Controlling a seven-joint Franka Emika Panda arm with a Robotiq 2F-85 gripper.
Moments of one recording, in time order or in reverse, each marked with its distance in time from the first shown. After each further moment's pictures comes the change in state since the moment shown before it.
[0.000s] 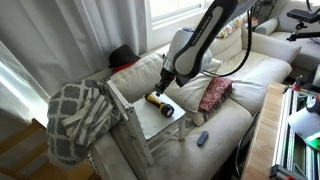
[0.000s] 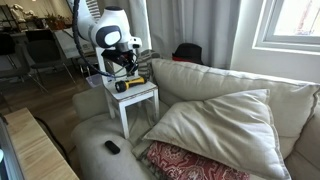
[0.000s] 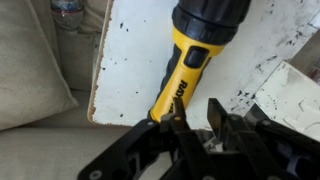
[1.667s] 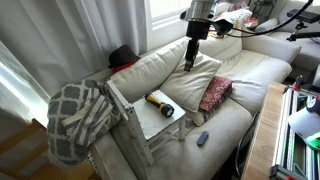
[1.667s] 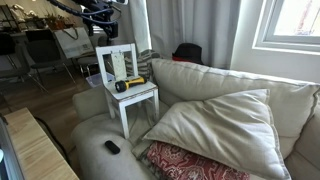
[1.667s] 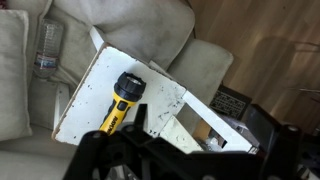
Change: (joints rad) arm -0.030 -0.706 -0.069 -0.229 0.436 -0.860 -0.514
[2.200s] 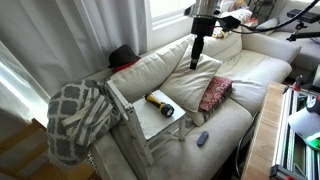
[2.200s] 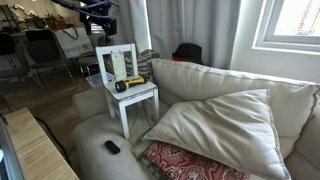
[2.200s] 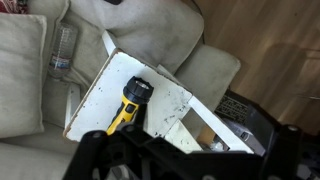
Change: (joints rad) arm 0.096 -0.062 -0.103 -0.043 -0.062 -0.001 0.016
